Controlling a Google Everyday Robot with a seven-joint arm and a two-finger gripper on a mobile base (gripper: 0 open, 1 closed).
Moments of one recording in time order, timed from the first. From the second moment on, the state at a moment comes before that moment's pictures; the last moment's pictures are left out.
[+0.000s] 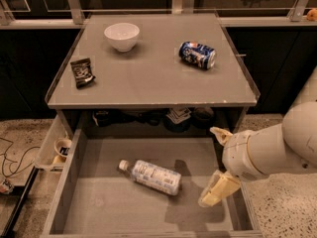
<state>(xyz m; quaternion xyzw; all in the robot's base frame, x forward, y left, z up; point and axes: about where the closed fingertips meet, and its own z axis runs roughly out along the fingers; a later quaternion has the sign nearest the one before) 0.407 -0.137 0.766 -0.57 0.76 0.10 0.30</state>
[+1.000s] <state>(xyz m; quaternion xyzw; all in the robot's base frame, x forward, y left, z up) 0.454 -0.089 0.684 -0.56 0.76 0.14 0.30</state>
